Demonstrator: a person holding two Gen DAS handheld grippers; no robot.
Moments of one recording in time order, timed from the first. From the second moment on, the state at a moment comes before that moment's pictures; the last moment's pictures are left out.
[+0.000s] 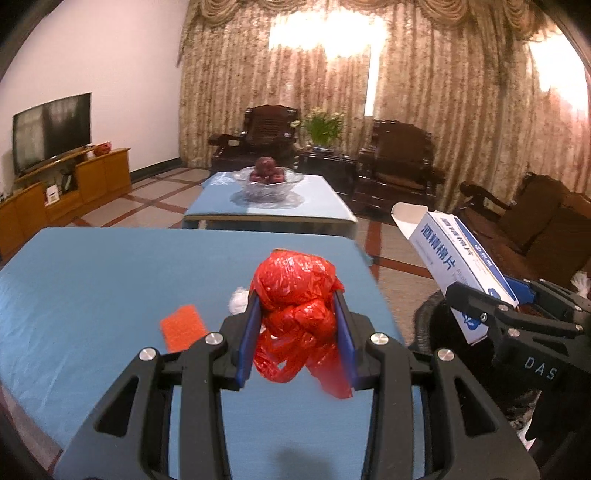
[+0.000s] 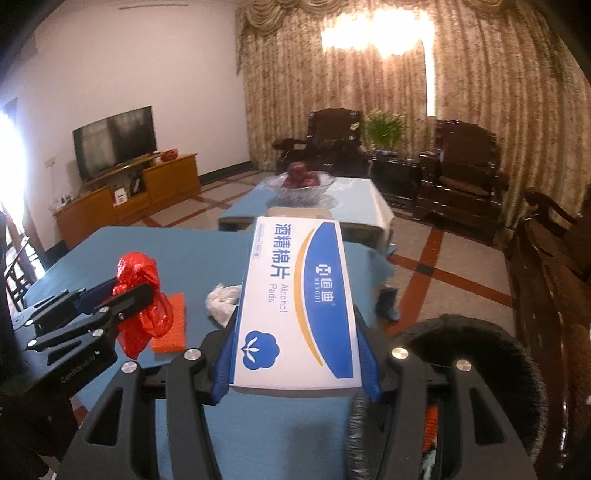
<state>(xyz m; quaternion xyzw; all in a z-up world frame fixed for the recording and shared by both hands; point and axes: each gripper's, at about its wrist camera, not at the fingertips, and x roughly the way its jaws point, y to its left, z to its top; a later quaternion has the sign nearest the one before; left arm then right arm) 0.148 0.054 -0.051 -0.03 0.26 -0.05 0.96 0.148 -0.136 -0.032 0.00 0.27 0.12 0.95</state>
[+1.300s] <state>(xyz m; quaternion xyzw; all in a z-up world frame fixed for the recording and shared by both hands) 0.205 -0.205 -0.107 0.00 0.28 -0.29 0.92 0.136 -0.364 -0.105 0.03 0.33 -0.10 0.94</state>
